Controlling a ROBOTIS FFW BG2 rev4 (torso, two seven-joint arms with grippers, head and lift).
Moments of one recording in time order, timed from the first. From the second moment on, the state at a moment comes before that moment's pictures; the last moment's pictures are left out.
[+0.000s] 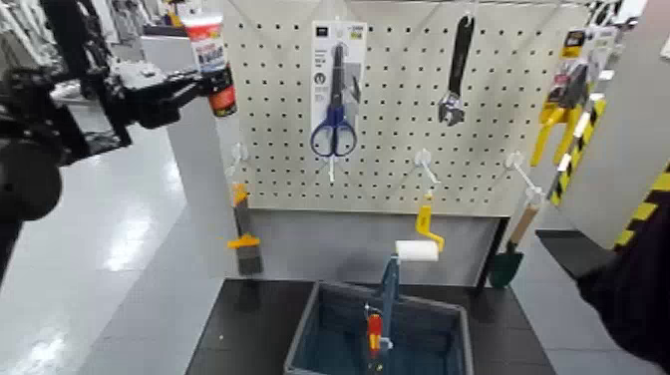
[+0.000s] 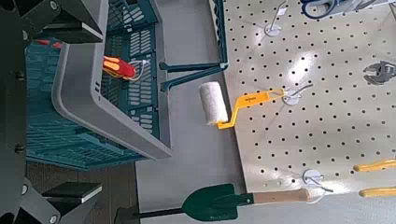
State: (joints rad) left arm -0.62 0.38 0.00 -1.65 0.40 0.50 -0.86; right arm 0.51 0.00 0.00 -1.52 -0.20 -0.50 0.27
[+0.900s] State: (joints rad) left arm -0.60 0.33 -0.19 -1.78 0.63 0.56 -0.78; right arm 0.51 0.00 0.00 -1.52 -0.20 -0.50 0.27
